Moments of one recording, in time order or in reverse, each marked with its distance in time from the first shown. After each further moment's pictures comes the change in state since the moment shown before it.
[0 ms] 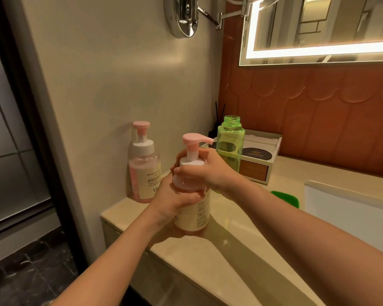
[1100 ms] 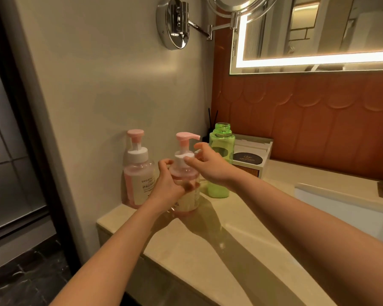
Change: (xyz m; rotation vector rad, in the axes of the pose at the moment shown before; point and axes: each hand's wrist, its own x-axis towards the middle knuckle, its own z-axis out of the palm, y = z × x) left_hand 0.046 -0.021 -0.007 0.264 0.167 -0.084; right_hand 0.014 -0.003 -0.022 -0.429 0.128 0.147
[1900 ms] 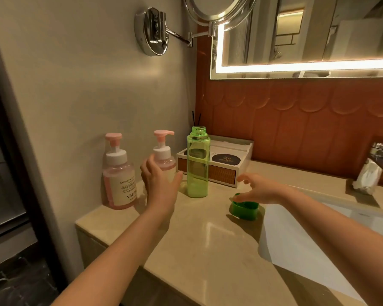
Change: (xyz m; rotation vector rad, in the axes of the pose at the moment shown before) left_hand -0.024 0.054 0.051 0.238 0.429 0.038; right_hand -0.060 0.108 -0.101 -0.414 -0.161 0.336
